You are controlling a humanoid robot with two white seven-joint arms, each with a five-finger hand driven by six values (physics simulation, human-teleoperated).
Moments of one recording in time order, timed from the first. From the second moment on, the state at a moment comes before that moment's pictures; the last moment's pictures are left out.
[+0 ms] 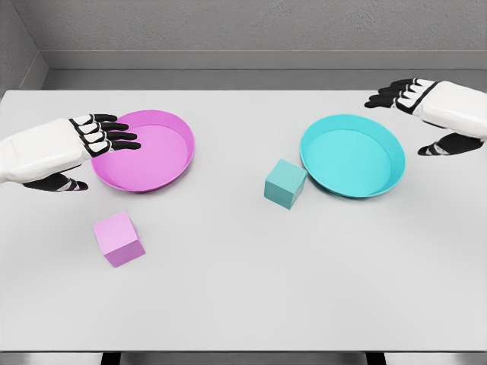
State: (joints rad) left arm -0.51 1.20 -0.70 -1.72 -0.33 -0.61 0.00; right arm -0.44 -0.90 0.19 -1.61 0.20 -0.61 0.61
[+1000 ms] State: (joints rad) left arm -0.57 1.17 -0.82 -1.74 -0.47 -0.61 -0.36; right arm -0.64 -0.82 0.54 -1.69 0.23 -0.61 0.61
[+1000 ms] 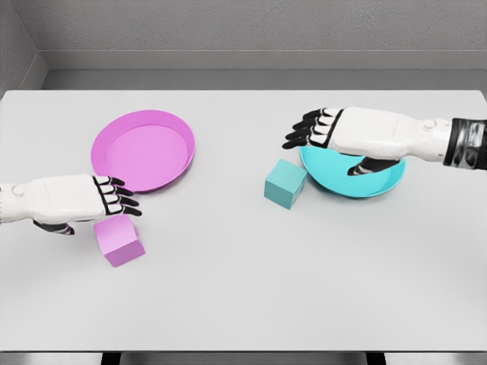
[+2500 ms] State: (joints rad) left arm -0.55 1.11 -0.85 -1.69 -0.51 -0.61 -0.35; right arm -0.71 -0.61 0.73 -1.52 0.42 -0.61 0.61
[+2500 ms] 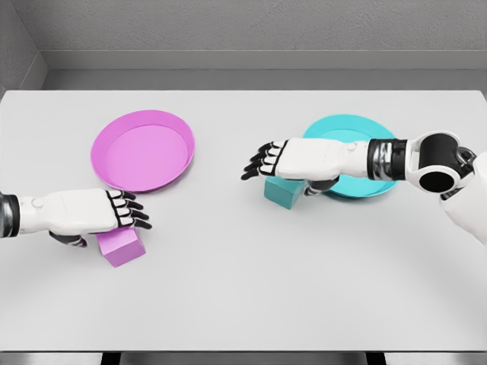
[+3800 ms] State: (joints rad) left arm -0.54 1.10 -0.85 -1.70 -0.51 -0.61 -0.34; right arm -0.71 -0.55 0.73 -1.36 0.47 -0.61 0.61
